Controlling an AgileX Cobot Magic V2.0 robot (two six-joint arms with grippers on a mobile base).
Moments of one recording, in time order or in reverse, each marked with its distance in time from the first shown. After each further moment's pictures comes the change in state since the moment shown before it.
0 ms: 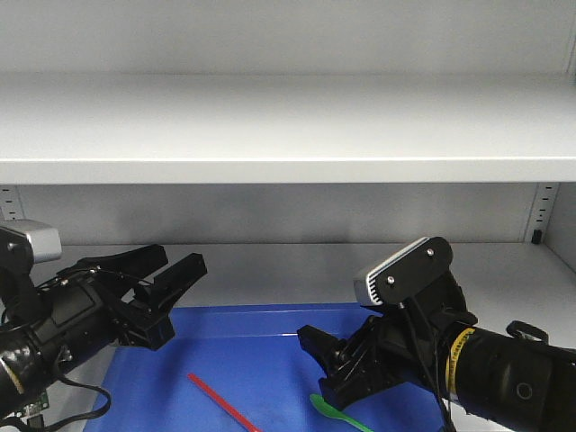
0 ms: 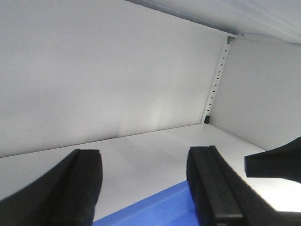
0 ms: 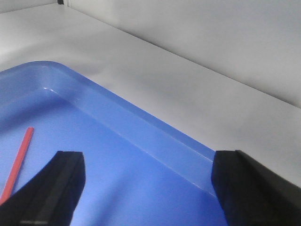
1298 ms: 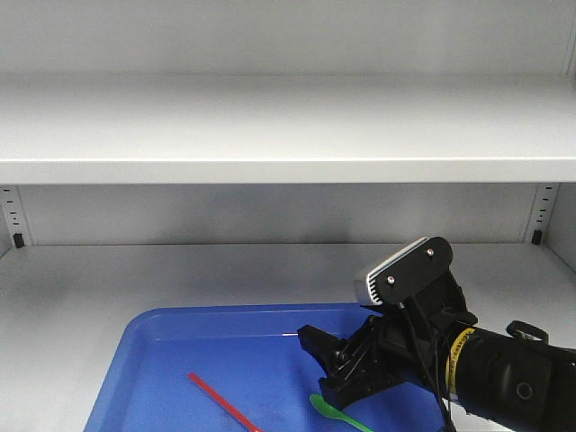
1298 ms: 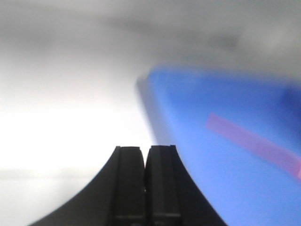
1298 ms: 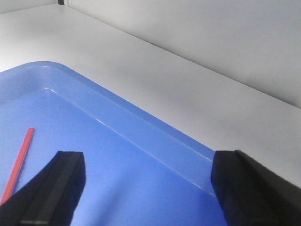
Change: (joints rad) left arm 0.016 -0.752 0.271 -0.511 1.056 0.429; right arm 0.000 0.000 0.000 0.000 0.000 0.000
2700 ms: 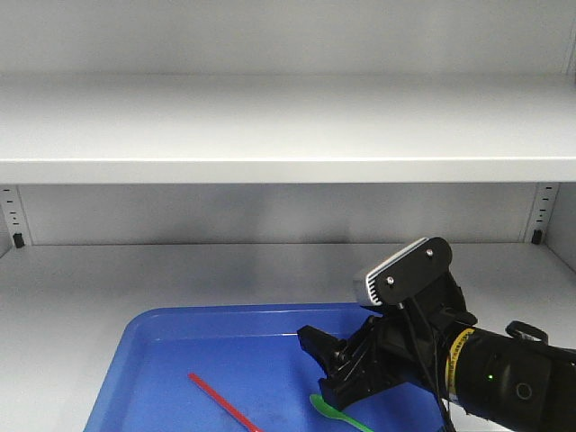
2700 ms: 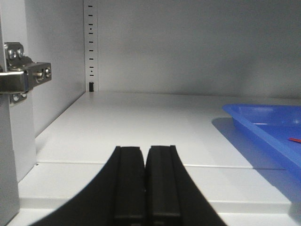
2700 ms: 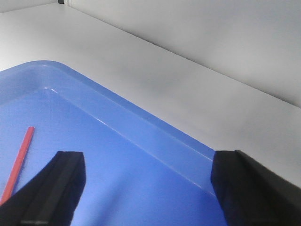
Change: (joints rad) left arm 0.287 -0.620 0.509 -0.047 -0.384 0.193; right arm 0.000 0.000 0.000 0.000 0.001 0.000
